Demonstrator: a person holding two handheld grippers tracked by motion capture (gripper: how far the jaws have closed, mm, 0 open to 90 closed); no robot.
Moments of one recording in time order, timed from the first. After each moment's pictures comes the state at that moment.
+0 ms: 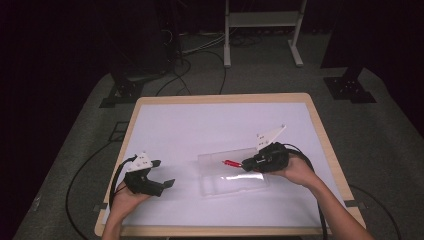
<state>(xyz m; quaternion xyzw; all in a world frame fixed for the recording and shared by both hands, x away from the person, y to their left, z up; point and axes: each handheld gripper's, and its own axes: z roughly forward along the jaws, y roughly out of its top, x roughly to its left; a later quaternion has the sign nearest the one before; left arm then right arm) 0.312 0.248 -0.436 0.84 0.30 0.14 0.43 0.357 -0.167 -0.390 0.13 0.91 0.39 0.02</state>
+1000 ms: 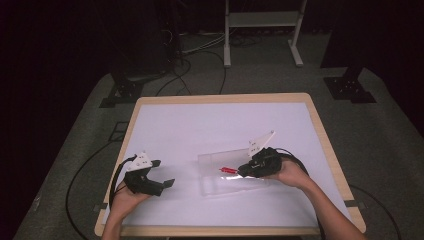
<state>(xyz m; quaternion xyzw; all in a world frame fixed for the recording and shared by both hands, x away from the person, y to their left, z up) 0.313 0.249 -0.436 0.84 0.30 0.14 0.43 0.361 -0.153 -0.416 0.12 0.92 0.36 0.00</state>
